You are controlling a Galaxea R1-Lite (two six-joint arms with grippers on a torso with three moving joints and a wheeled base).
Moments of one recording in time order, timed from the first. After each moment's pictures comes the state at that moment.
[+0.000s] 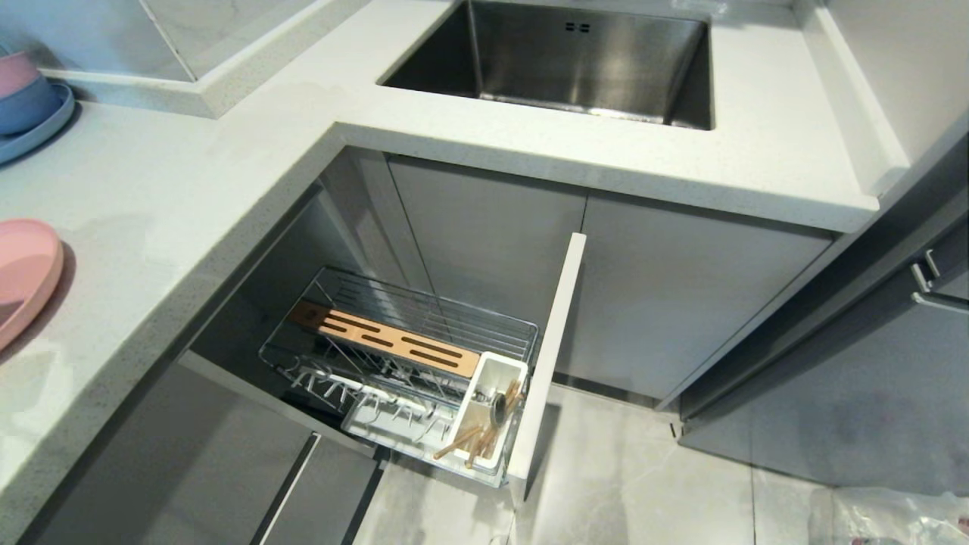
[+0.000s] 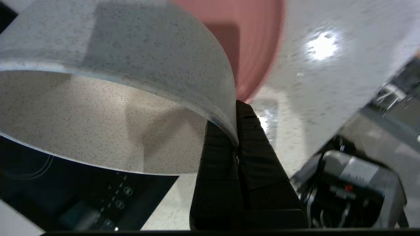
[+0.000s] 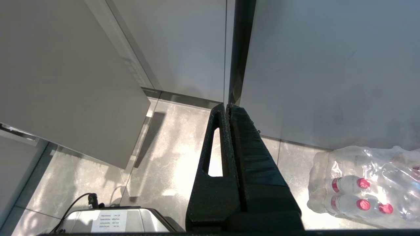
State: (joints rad) left arm 0.55 1.41 -1.86 1.14 -0.07 0.24; right arm 0.00 0.00 0.00 0.00 -0.02 0.04
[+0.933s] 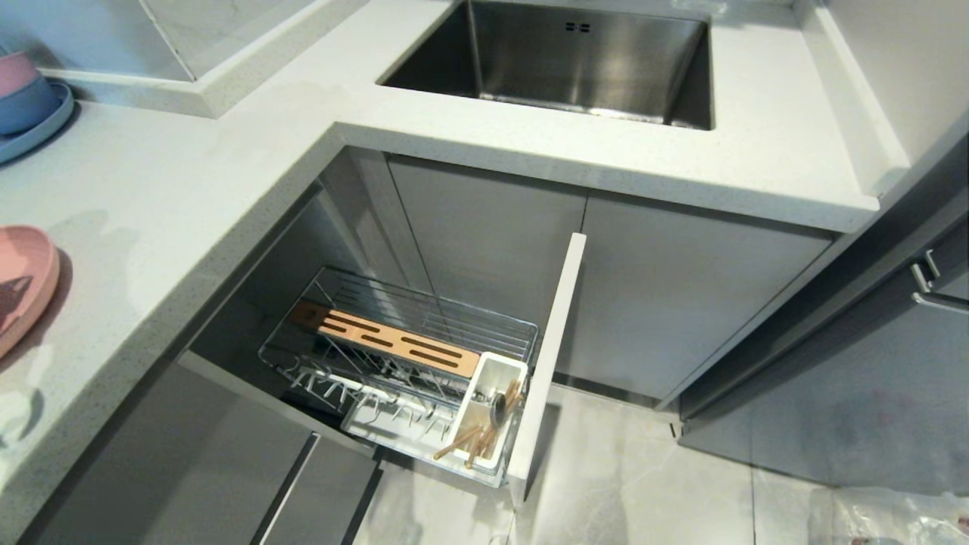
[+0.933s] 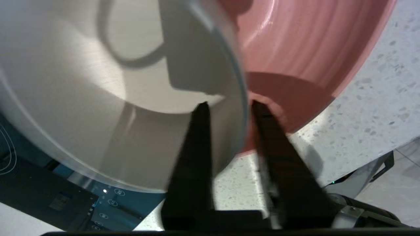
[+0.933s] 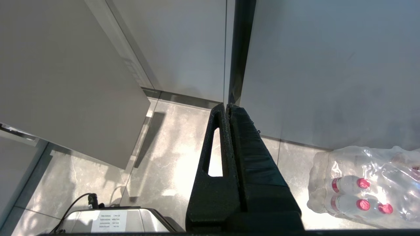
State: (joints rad) left arm 0.60 1.66 -1.97 1.34 -0.05 0.29; right arm 0.00 0.00 0.00 0.00 -0.02 0.05
